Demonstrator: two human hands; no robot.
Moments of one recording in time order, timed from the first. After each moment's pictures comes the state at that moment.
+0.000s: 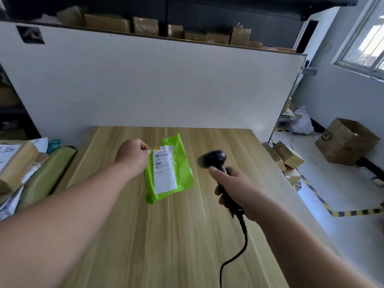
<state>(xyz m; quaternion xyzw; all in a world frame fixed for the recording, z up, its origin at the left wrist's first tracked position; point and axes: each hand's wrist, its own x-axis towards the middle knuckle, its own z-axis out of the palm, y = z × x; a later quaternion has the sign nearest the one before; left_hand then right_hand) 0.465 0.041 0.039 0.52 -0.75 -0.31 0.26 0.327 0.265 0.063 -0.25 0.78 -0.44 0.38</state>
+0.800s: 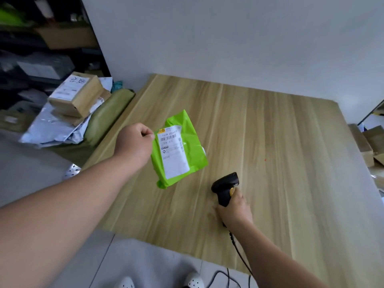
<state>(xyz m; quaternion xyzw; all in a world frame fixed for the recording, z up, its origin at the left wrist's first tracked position) 0.545 0.094 -0.019 0.64 -0.65 -0.26 0.31 0.347 0.256 -0.161 -0.33 0.87 -0.15 0.34</state>
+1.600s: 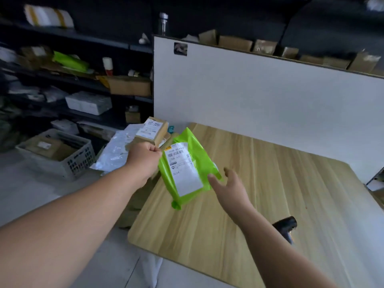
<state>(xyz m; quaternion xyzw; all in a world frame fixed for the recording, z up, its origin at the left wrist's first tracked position) 0.781 0.036 0.045 0.60 -0.55 -0.42 0.40 0.587 0.143 0.005 -0.45 0.77 -0.38 0.24</state>
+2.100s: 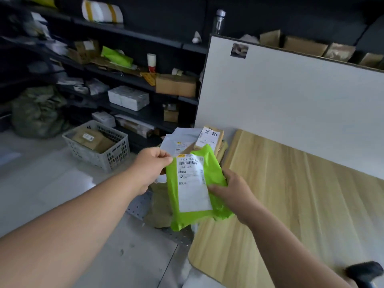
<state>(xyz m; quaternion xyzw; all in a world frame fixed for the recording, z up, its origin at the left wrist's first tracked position) 0.959 -0.053 0.031 0.57 -0.52 -0.50 0.38 0.750 0.021 0.019 -0.50 0.70 -0.35 0.38</state>
